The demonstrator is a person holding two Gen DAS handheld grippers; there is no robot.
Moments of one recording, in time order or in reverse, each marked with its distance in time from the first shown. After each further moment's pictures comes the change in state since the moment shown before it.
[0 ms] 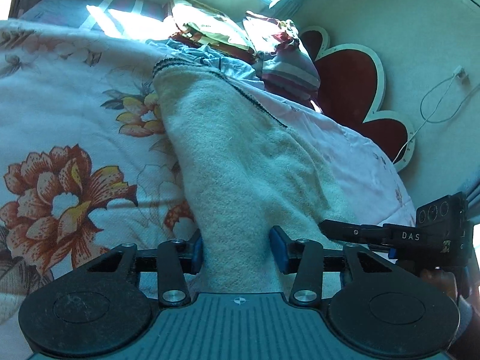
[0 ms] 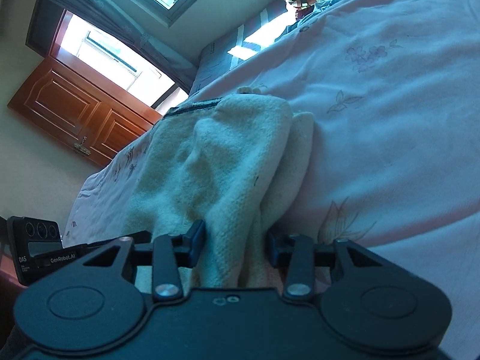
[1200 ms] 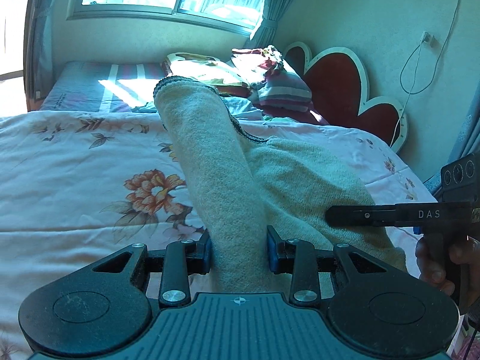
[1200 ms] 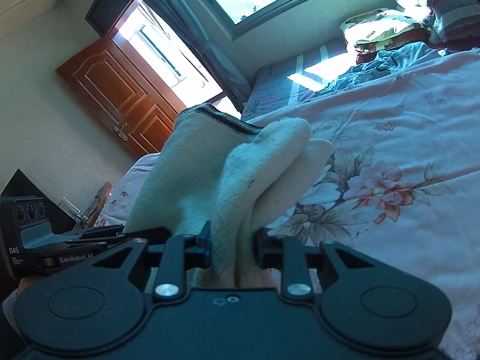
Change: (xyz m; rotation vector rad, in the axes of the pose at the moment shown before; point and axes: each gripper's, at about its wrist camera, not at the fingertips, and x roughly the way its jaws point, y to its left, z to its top) left arm -0.234 -0.046 -0.075 0.198 -0.125 0.149; right arm -0.061 0.183 -0.104 -0.203 -0.084 0.057
